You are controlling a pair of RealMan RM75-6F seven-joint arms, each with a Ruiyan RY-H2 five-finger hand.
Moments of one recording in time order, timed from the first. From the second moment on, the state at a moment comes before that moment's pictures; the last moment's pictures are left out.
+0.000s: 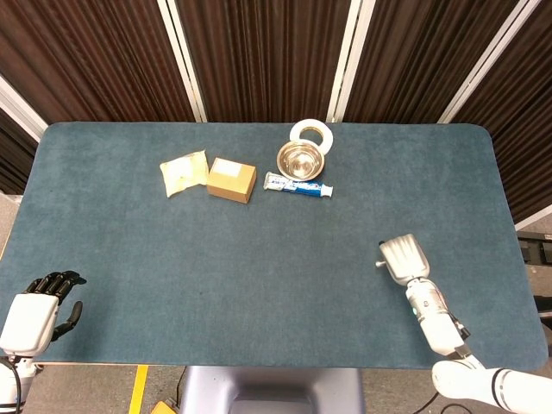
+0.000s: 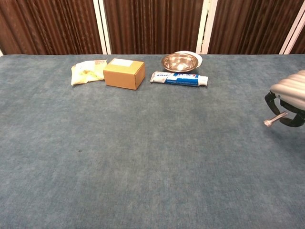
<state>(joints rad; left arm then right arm) -0.11 -1.21 -0.02 -1.52 1.61 1.55 0.11 0.57 -1.42 0.06 -1.49 -1.04 1.08 -0.87</state>
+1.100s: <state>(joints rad) -0.11 -1.21 -0.02 -1.52 1.61 1.55 0.11 0.55 -1.58 -0.03 -1.20 -1.37 1.19 -0.97</state>
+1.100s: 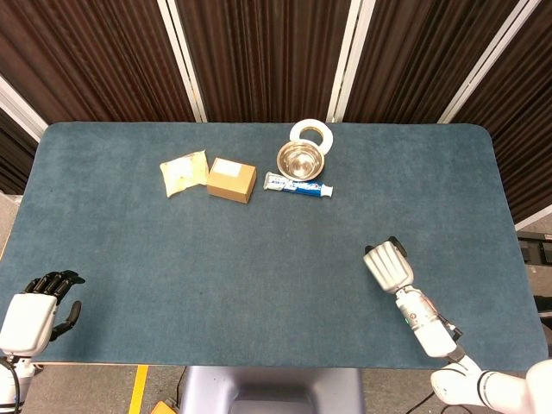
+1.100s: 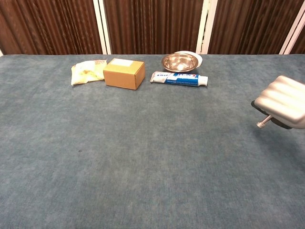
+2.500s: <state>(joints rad) -0.11 -1.21 -0.02 -1.52 1.61 1.55 0.11 0.53 -1.58 0.01 -1.22 -1.35 1.12 -0.95</state>
